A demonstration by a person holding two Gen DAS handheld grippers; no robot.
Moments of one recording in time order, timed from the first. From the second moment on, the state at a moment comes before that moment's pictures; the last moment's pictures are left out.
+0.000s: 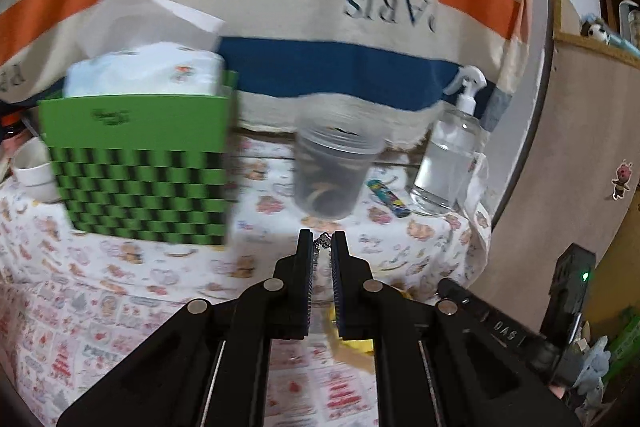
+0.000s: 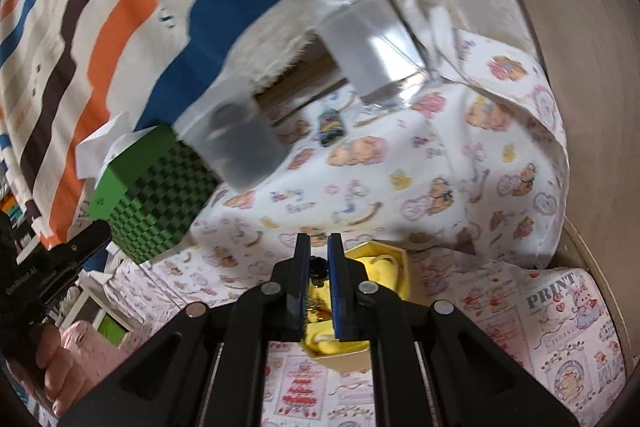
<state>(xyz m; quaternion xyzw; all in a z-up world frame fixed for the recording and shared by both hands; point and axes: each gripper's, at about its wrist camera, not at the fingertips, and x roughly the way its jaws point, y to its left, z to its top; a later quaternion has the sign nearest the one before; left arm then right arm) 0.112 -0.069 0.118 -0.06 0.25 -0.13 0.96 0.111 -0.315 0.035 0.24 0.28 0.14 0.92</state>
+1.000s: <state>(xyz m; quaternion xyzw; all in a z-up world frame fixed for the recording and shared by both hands) 0.169 -0.151 0.043 -0.05 0.34 -0.21 0.91 0.139 -0.309 -0.004 0.22 0.35 0.14 0.90</state>
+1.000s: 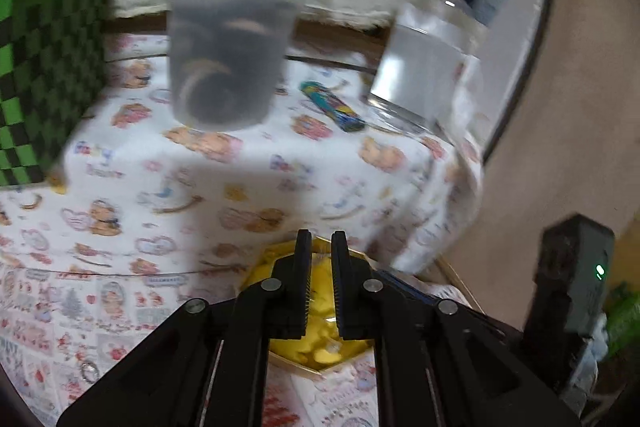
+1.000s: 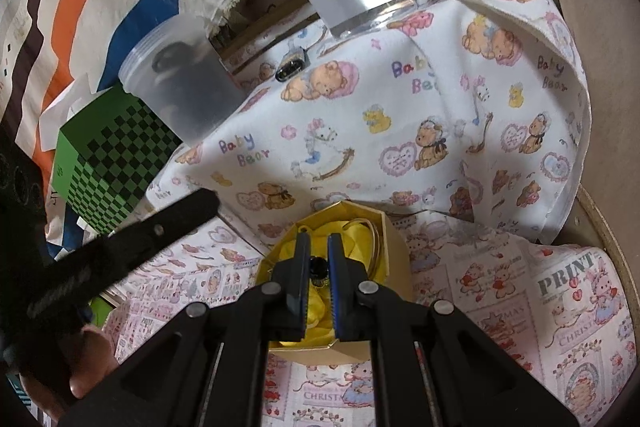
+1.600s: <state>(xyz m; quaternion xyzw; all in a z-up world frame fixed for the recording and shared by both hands) 0.115 -0.089 0.076 0.01 0.24 -0.10 0.97 0.130 -0.304 0.008 0.21 0.33 0.14 0.91</state>
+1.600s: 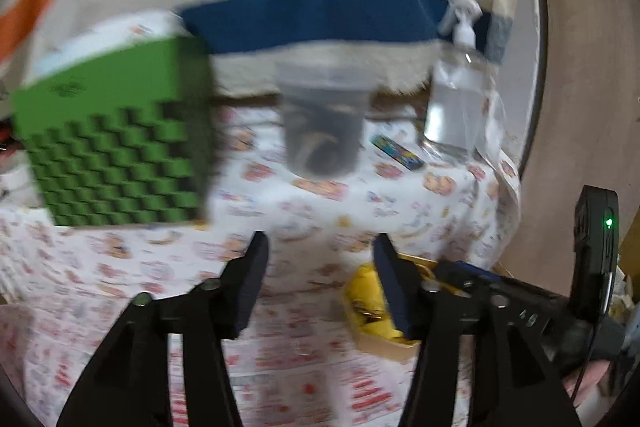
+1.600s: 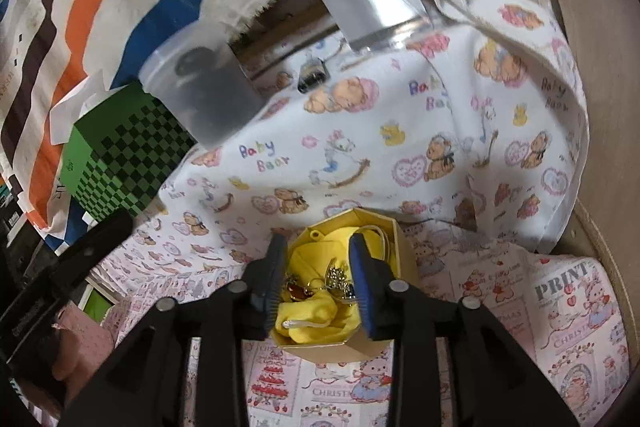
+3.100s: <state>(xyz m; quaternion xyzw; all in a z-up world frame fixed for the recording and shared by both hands) 0.151 0.014 -0.044 -0.06 0.47 -0.04 0.88 0.089 -0.212 0.013 0.04 0.28 0.17 0.94</state>
